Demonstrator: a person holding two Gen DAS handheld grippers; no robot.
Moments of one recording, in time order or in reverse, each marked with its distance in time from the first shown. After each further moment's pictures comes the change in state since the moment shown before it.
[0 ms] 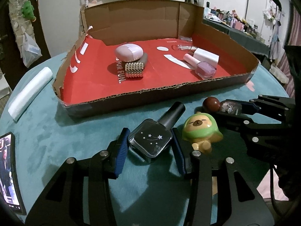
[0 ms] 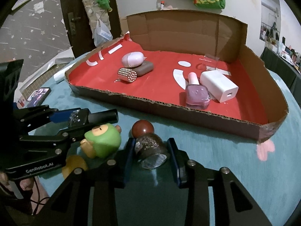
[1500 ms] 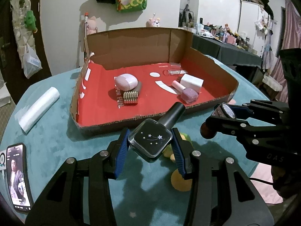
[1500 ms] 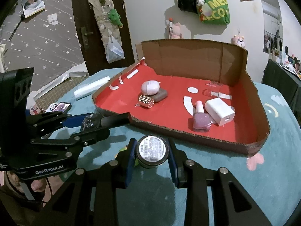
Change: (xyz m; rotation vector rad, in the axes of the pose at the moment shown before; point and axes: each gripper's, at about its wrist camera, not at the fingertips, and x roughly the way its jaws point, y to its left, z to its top) left arm -0.053 -0.006 0.014 0.006 -0.127 -0.035; right arm -0.054 0.016 0.017 -0.023 -0.117 0.068
